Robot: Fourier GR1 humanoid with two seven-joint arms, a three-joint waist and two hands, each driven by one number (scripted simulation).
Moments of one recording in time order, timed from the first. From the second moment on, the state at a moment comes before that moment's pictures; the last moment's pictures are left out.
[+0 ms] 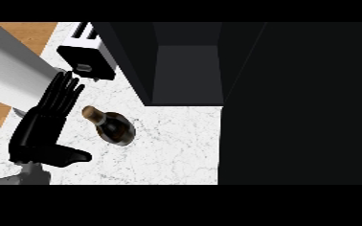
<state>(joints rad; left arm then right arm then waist) -0.04 0.17 0.18 -1.59 0.33 -0.34 -0.01 0.09 -0.10 -0.07 -2.35 -0.32 0.27 0.39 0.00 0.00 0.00</state>
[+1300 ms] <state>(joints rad) -0.22 0.21 0.21 -0.93 0.14 -0.45 -0.41 0.07 -0.06 0.00 -2.38 -0.26 0.25 0.42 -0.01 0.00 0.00</state>
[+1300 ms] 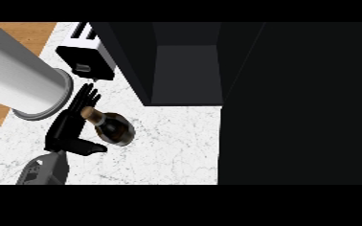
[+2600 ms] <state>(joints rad) -0.44 0.20 0.22 -0.31 0.04 -0.45 -0.76 0.07 -0.07 -0.05 -2.37 -0.27 0.29 0.39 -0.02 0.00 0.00</state>
